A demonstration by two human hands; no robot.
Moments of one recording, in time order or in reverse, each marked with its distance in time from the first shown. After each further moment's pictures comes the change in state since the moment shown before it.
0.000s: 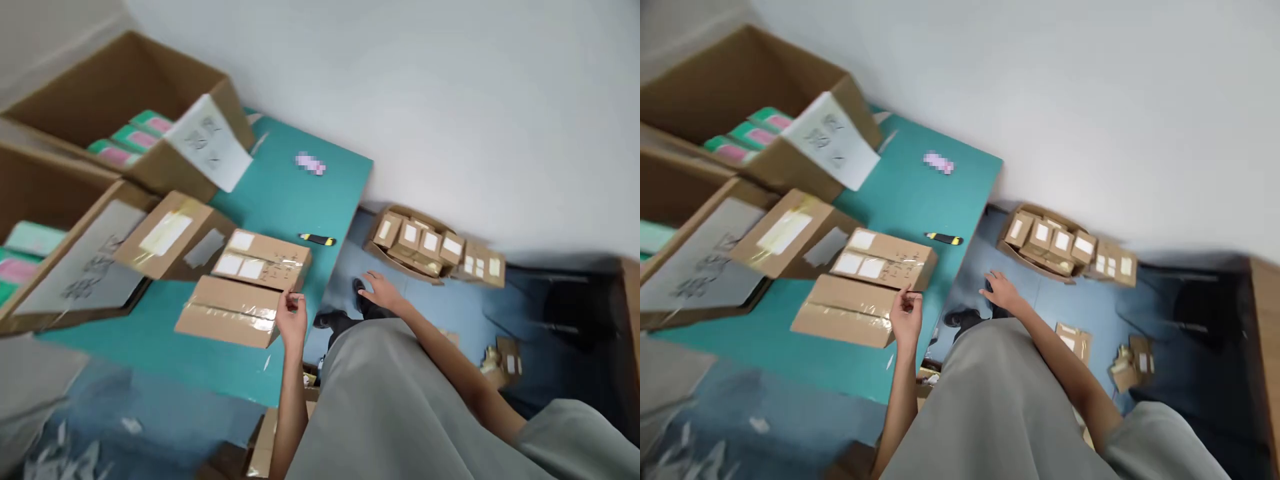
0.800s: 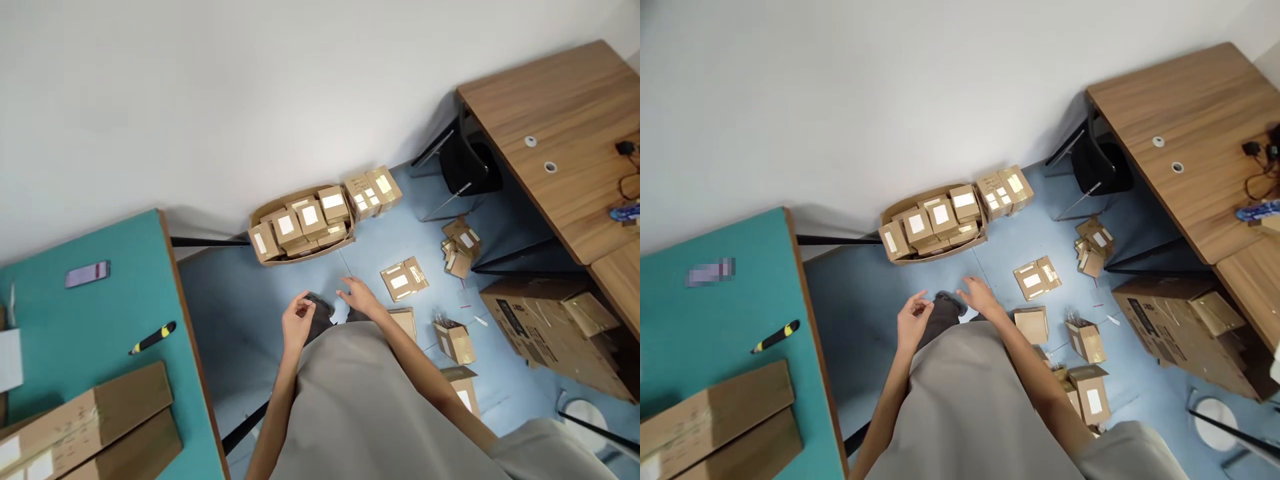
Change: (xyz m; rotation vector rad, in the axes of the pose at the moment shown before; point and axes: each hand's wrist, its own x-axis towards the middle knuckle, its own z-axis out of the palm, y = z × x) left_hand -0.328 0.078 0.376 0.286 -0.958 0.201; right_hand -0.306 0.357 0.013 0.622 0.438 0.512
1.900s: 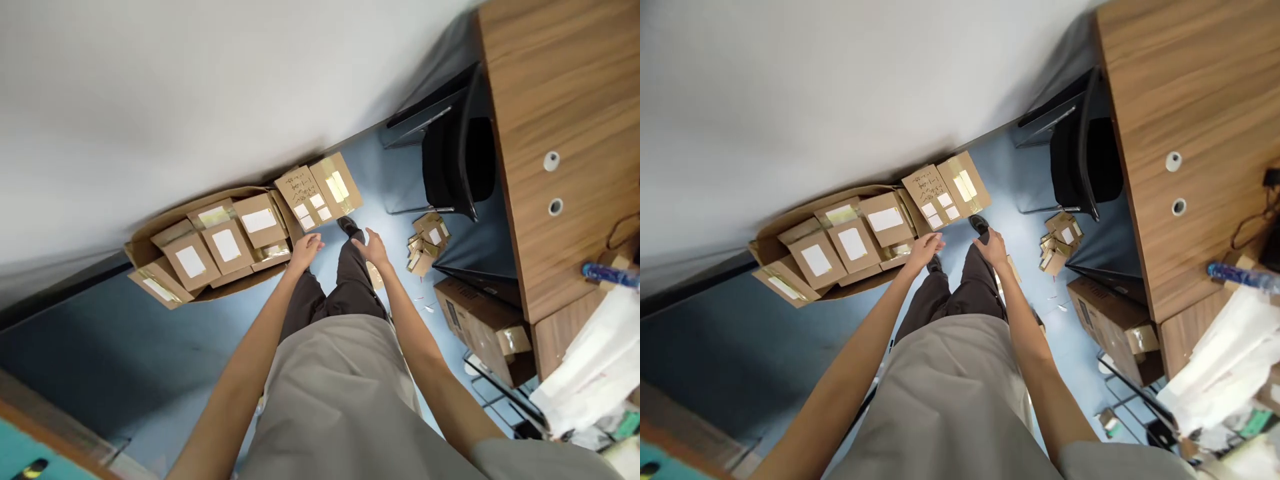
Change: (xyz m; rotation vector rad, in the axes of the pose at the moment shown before) left_hand 0.465 0.106 0.463 -0.063 -0.404 -0.555; right_hand 0.360 0.326 -0.340 0.099 0.050 0.620
